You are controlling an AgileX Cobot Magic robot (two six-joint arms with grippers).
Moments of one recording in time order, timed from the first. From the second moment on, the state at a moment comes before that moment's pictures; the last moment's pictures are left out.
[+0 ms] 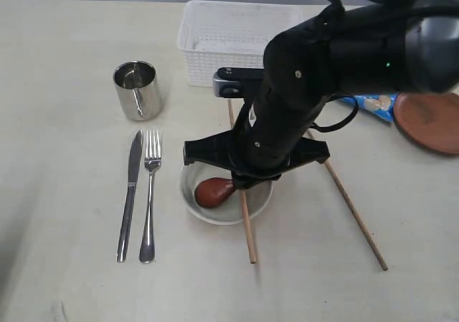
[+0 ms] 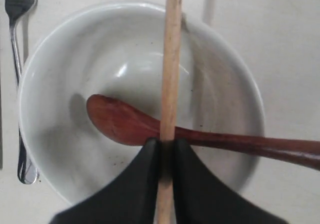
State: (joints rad) left arm -0.17 0.00 0.00 0.06 0.32 0.04; right arm 0.82 1.74 -1.02 0.11 0.70 0.56
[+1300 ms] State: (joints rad) left arm -0.17 0.00 0.00 0.06 0.32 0.04; right arm 0.96 1.82 -1.35 0.14 0.96 0.45
